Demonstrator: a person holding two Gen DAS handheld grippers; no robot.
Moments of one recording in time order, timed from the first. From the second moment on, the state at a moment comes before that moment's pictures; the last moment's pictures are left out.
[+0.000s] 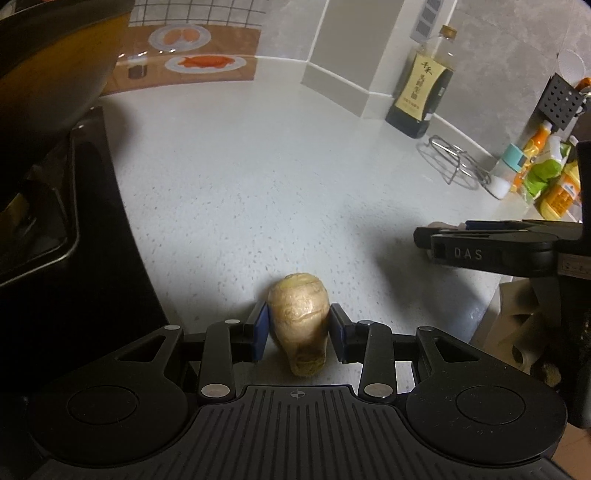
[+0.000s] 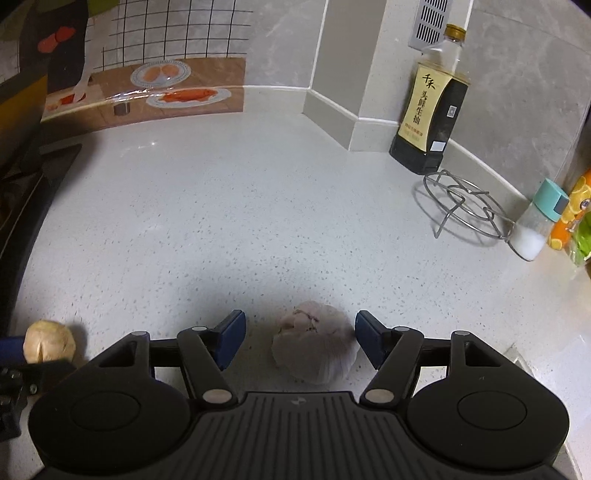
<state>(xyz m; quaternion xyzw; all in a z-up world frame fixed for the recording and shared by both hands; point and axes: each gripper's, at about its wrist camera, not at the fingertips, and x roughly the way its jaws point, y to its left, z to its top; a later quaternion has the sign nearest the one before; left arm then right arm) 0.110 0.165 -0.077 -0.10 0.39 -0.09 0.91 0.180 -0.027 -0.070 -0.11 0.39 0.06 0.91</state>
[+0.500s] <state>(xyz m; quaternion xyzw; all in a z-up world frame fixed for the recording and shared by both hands) 0.102 0.168 -0.078 -0.10 0.39 -0.09 0.91 0.145 -0.003 -0.062 -0.13 0.38 0.14 0.90</state>
